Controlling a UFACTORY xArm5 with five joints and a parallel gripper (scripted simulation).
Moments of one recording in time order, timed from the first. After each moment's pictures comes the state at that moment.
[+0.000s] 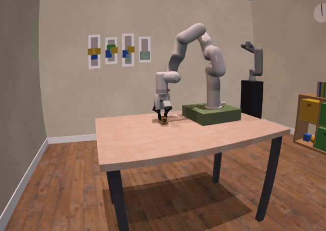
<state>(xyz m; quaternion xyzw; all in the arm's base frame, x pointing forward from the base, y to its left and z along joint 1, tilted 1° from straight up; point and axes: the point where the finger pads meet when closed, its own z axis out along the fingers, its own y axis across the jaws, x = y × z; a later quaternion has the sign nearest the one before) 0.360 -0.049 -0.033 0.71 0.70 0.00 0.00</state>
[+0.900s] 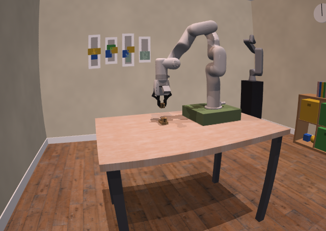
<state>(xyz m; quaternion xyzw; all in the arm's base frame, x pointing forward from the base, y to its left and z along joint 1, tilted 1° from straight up) 0.361 -0.049 0.055 0.71 0.70 0.01 0.01</state>
